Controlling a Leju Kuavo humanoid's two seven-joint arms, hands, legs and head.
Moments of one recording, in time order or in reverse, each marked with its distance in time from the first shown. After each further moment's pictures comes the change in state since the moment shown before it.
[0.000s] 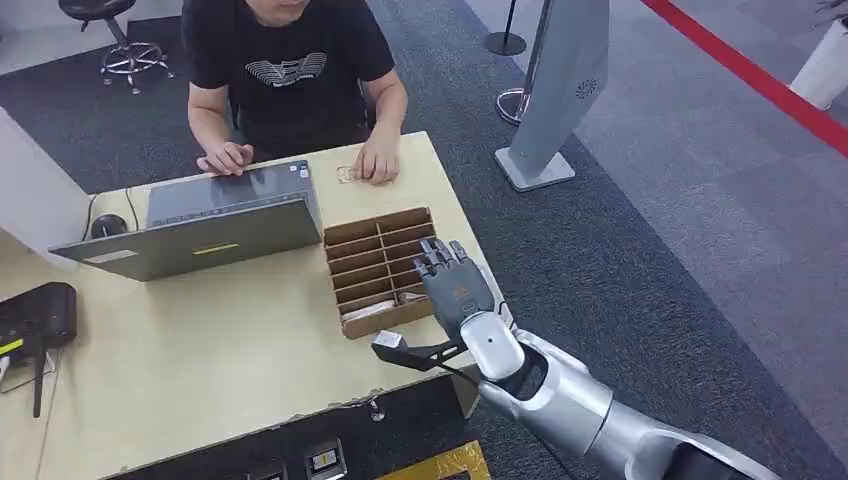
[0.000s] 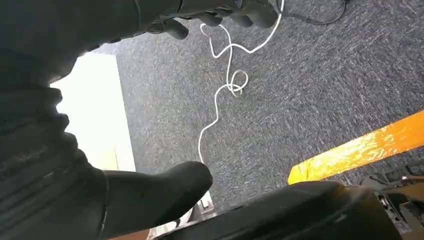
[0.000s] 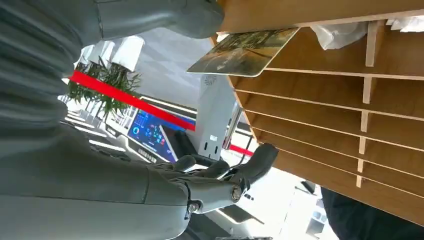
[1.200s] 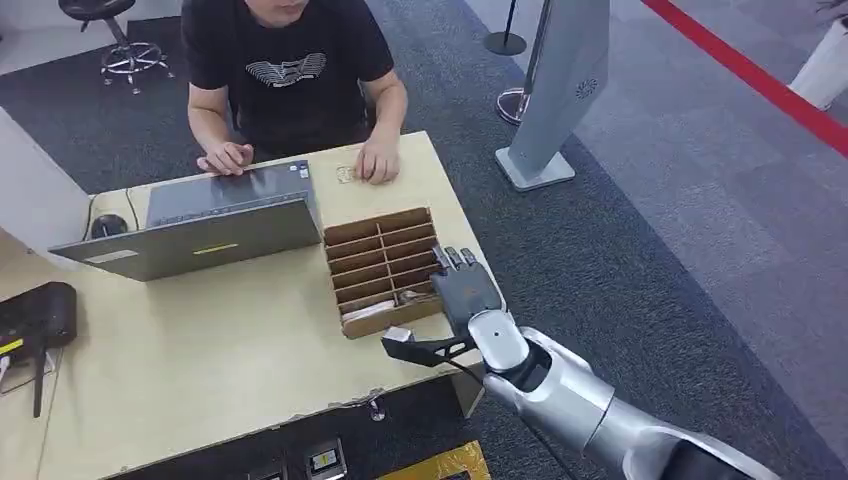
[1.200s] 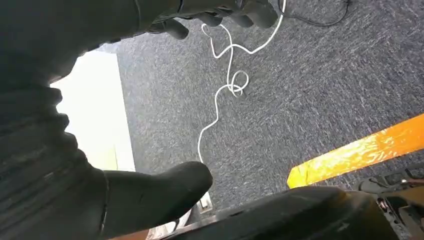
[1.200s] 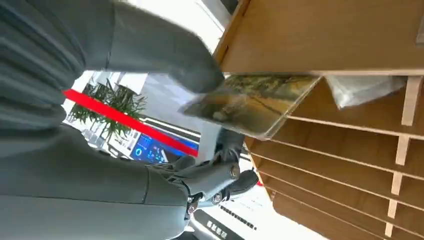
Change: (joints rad) left arm 0.001 0.000 0.000 0.000 0.004 0.013 0.000; right arm -0.002 0.000 -0.030 0.073 -0.083 -0.010 -0.010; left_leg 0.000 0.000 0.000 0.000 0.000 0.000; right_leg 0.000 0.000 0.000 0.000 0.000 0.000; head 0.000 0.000
